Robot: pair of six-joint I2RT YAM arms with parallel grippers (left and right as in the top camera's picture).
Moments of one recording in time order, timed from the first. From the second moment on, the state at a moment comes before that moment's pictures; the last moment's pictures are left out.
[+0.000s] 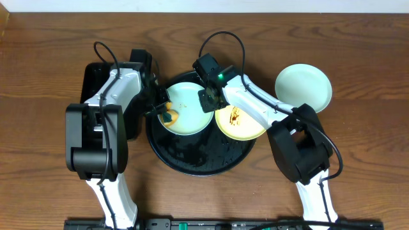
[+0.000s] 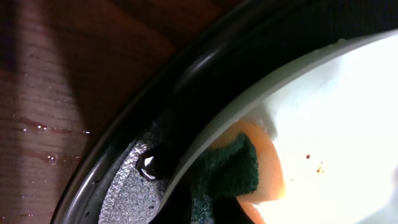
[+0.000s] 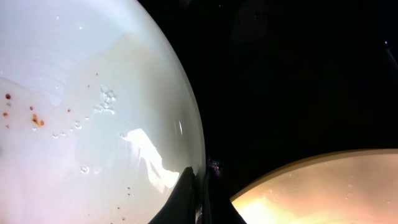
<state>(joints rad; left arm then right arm) -0.05 2.05 1.37 -0.87 0.25 -0.43 0.63 2.22 1.70 -0.81 0.01 0.36</state>
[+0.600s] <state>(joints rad) -0.13 2.12 1.34 -0.65 0.72 -0.23 0.63 2.22 1.70 -0.82 0.02 0.36</state>
